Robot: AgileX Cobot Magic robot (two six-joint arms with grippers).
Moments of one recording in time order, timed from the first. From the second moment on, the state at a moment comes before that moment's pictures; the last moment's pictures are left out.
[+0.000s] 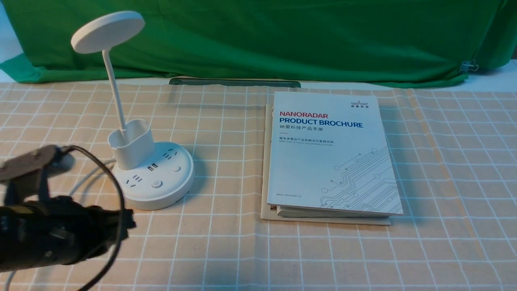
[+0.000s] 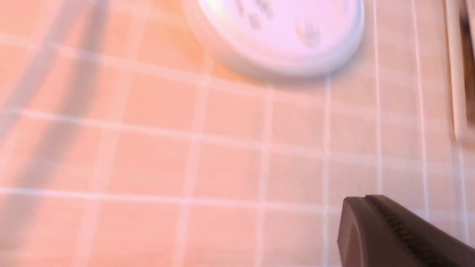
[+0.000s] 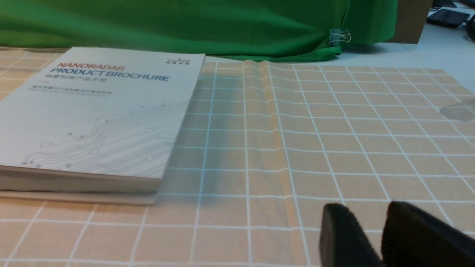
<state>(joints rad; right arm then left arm) -0.02 0.00 0.01 0.14 0.25 -0.15 -0.19 1.16 -0.52 -0.68 0.43 0.27</state>
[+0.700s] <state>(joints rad) -0.02 0.00 0.01 0.14 0.25 -0.15 -0.39 1.77 -1.17 -0.02 0.47 -0.16</state>
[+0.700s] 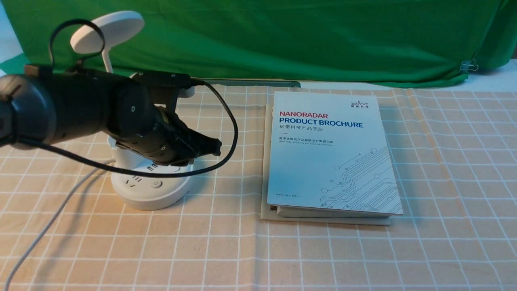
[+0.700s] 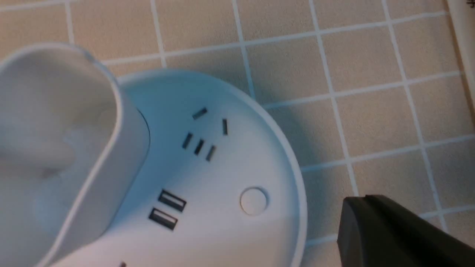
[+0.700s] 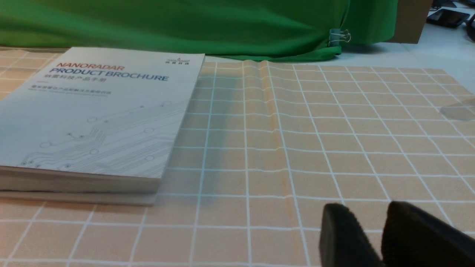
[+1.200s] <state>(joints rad) -0.02 0.00 0.01 0.14 0.25 -0.15 -0.34 1.82 -1.19 0.05 0.48 -0.26</state>
